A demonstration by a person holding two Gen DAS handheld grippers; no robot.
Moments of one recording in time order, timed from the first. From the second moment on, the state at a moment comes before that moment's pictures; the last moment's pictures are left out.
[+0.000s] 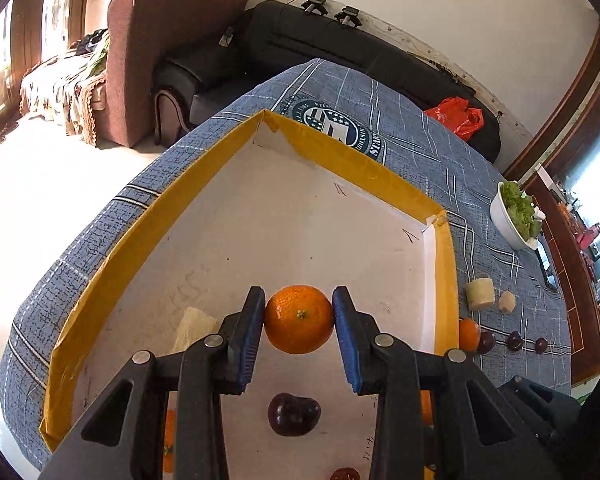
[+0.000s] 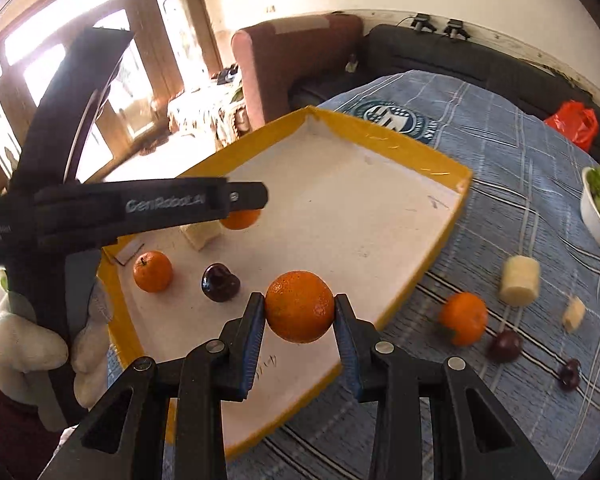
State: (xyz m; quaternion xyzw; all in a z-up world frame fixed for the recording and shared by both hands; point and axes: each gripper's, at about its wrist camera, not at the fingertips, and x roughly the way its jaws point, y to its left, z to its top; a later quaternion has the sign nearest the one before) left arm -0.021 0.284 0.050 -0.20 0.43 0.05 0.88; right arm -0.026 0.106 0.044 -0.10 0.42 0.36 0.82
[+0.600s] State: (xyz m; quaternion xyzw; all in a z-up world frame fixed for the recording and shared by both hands) left arm -0.017 0.294 0.044 -0.22 0.43 0.05 0.87; right arm -0.024 0.132 0.026 -0.13 0.43 0.37 0.82
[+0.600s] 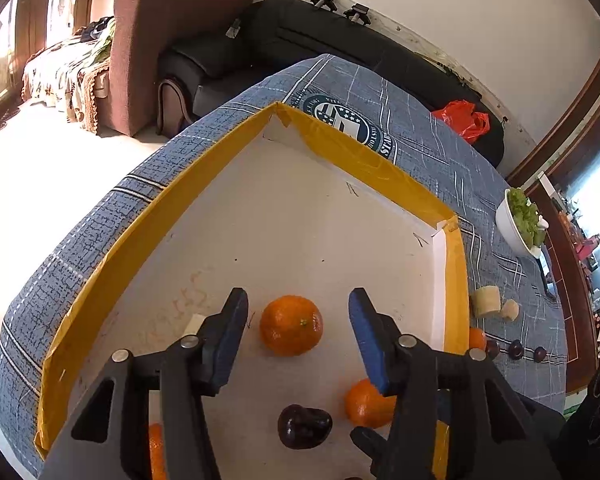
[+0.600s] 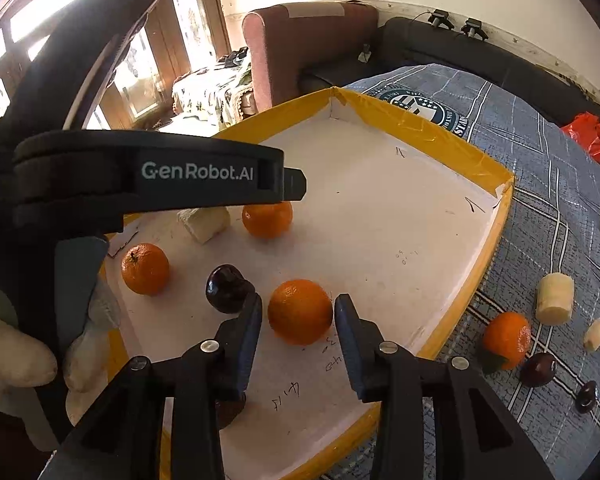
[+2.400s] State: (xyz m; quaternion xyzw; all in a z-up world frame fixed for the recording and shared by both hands) left arm 0.002 0.042 0.043 0.01 0.45 -0.12 0.89; right arm 0.046 -0.124 0.006 0.03 0.42 0.21 0.88
